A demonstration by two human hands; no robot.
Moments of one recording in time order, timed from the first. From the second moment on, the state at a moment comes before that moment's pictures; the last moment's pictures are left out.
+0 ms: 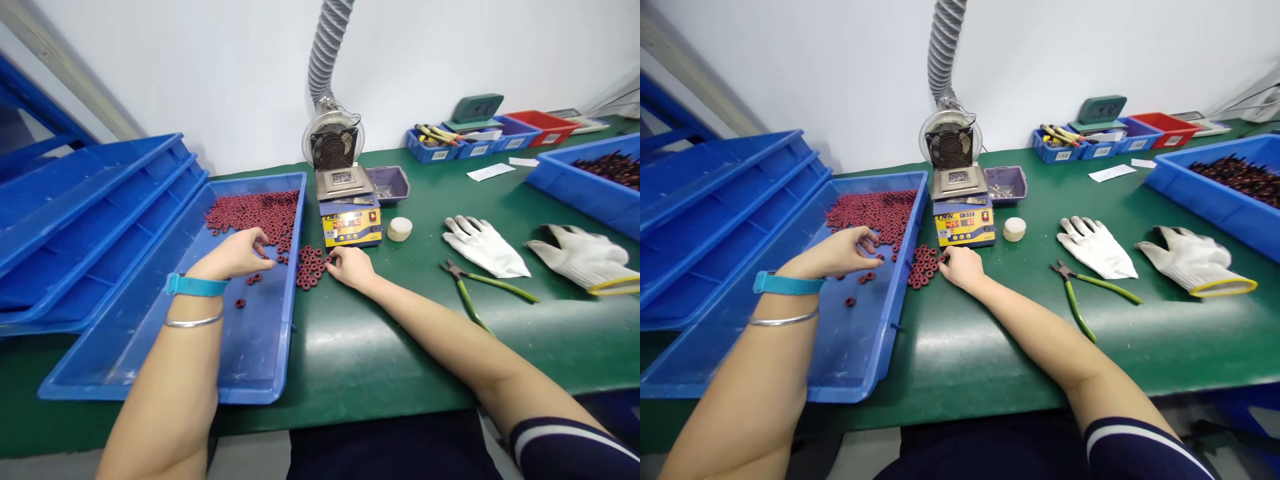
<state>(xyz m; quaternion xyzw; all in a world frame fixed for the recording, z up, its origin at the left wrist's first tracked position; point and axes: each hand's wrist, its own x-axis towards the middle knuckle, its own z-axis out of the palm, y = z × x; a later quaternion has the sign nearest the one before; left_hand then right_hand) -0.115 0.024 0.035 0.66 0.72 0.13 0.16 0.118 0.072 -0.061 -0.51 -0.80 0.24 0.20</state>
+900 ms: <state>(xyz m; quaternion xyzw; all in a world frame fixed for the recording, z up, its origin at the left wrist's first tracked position) 0.001 -0.005 0.029 0.77 0.47 0.29 0.32 0.188 0.015 -0.030 -0.26 -0.78 0.30 0.49</state>
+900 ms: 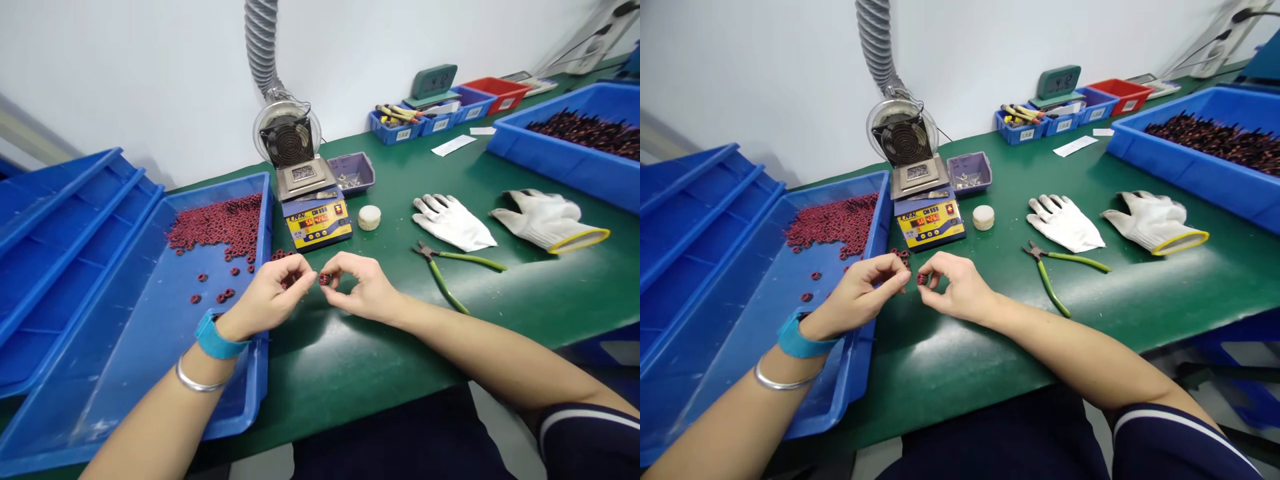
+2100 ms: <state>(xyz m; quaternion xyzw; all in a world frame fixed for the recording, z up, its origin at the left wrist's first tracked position) 0.009 -0.005 0.010 0.65 0.49 0.45 0.37 0.198 0.036 -0.015 -0.27 -0.53 0.66 0.46</state>
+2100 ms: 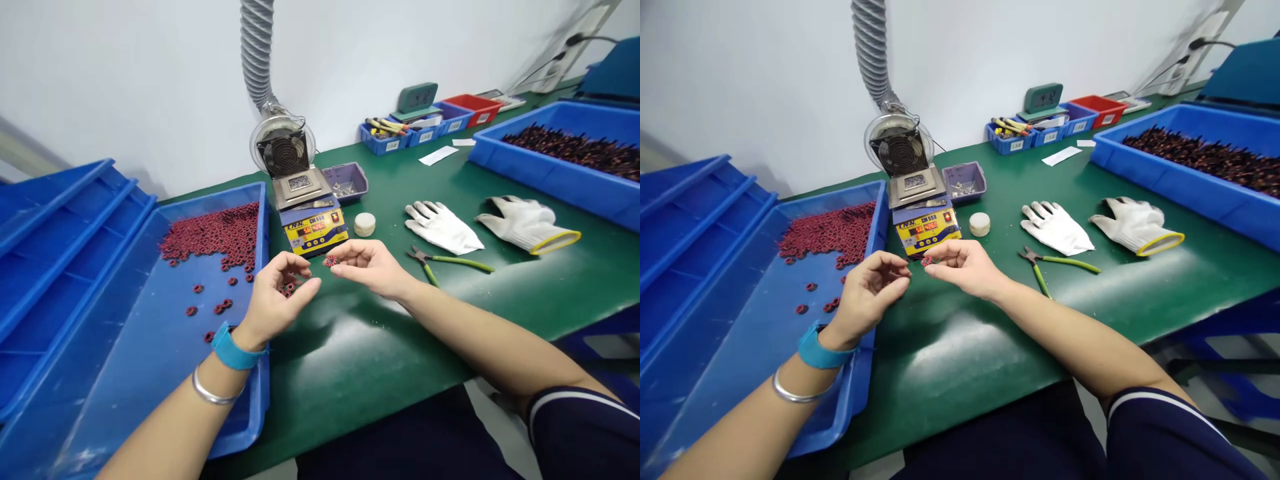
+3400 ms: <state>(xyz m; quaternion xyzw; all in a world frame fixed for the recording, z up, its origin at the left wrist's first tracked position) 0.019 0.001 -0.001 0.71 0.51 0.36 0.33 0.181 0.173 0.062 -0.42 -0.67 0.45 0.42</state>
